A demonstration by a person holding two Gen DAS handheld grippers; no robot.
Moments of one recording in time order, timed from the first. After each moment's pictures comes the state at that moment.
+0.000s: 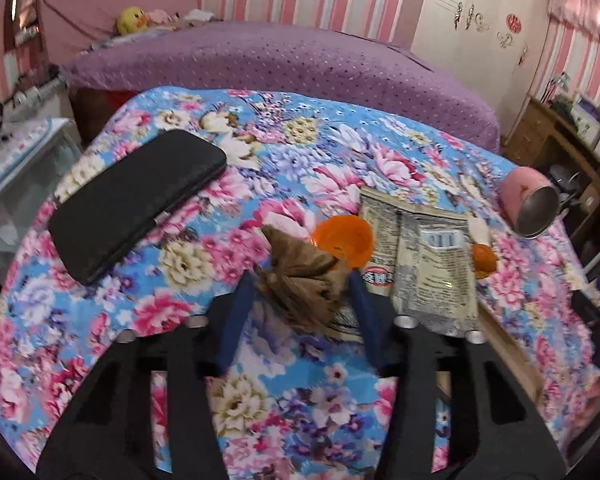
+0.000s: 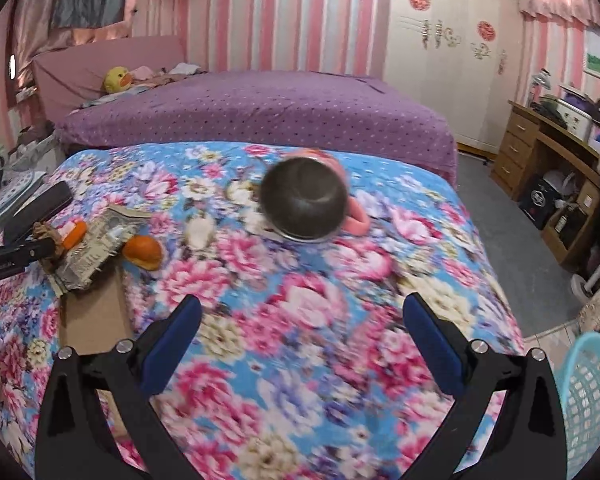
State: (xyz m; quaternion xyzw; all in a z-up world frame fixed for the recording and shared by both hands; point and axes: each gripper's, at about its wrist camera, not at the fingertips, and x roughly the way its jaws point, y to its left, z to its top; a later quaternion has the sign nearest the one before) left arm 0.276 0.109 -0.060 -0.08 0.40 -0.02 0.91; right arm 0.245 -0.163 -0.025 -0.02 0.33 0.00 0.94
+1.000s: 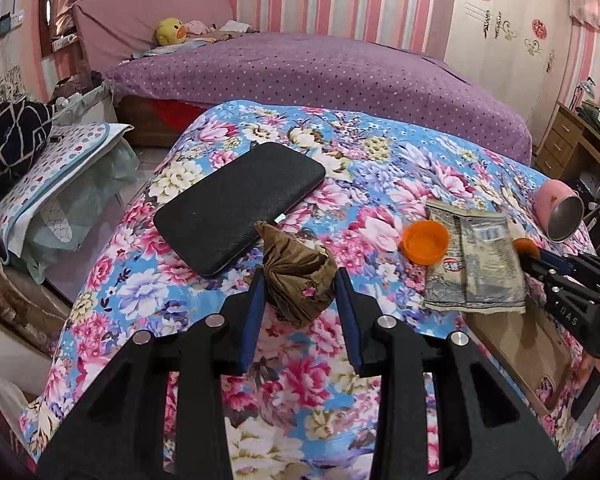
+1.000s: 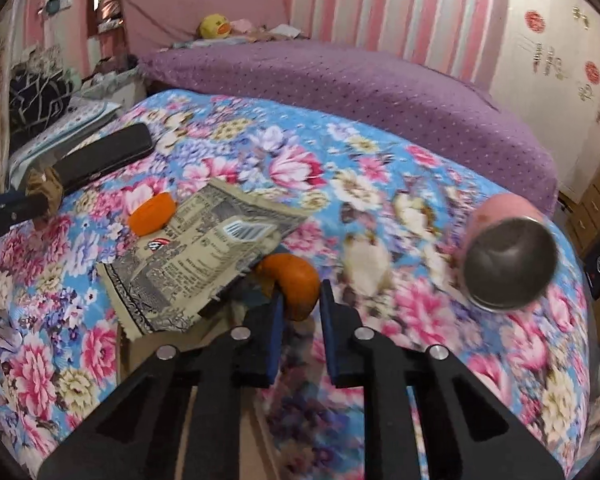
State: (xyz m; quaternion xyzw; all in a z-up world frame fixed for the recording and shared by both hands) left arm 0.240 0.159 -0.040 -0.05 0.38 0.05 0.92; right arm 0.303 -0.061 -0.047 -0.10 0.37 0.14 0.91
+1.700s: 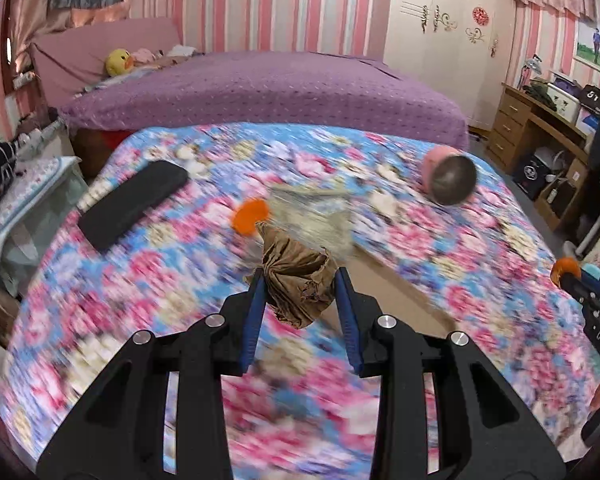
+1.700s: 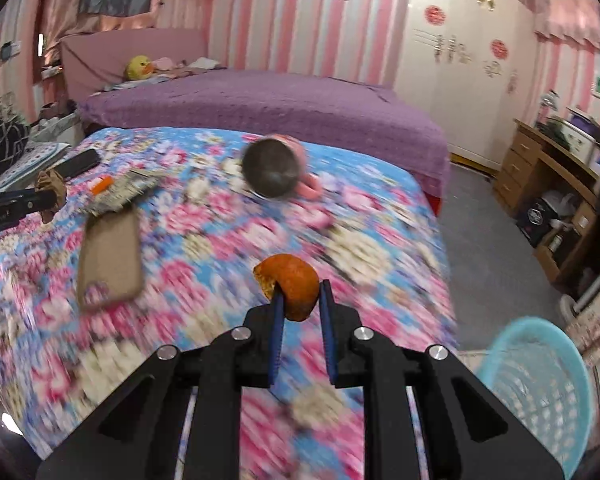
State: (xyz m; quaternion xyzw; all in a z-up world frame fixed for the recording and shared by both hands) left arm 0.179 0.020 -0.017 -0.02 0.36 -0.03 0.93; right arm 0.148 -0.231 -0.008 -0.06 0.33 0.01 0.94
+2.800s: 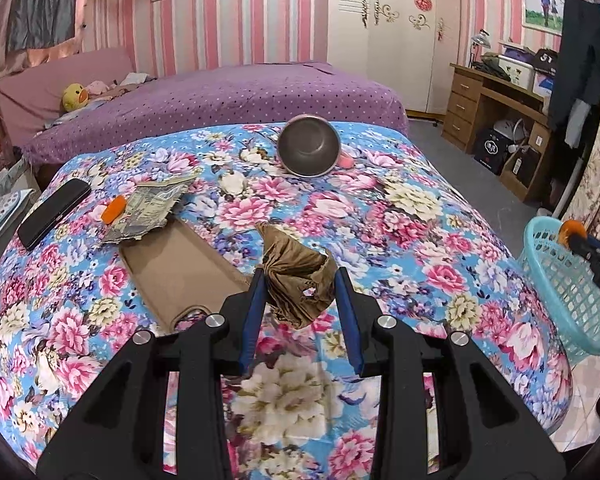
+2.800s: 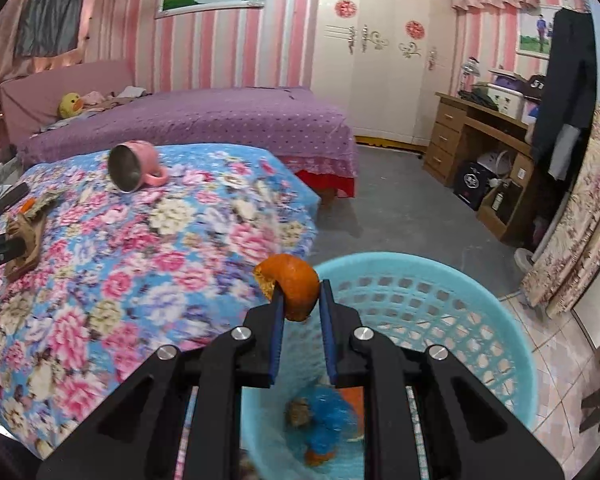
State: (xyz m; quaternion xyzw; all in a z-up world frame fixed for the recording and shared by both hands) left arm 0.132 -0.128 -0.036 0.03 0.33 -0.09 0.94; right arm 0.090 -0.388 -0.020 -0.01 0.30 -0.10 0.95
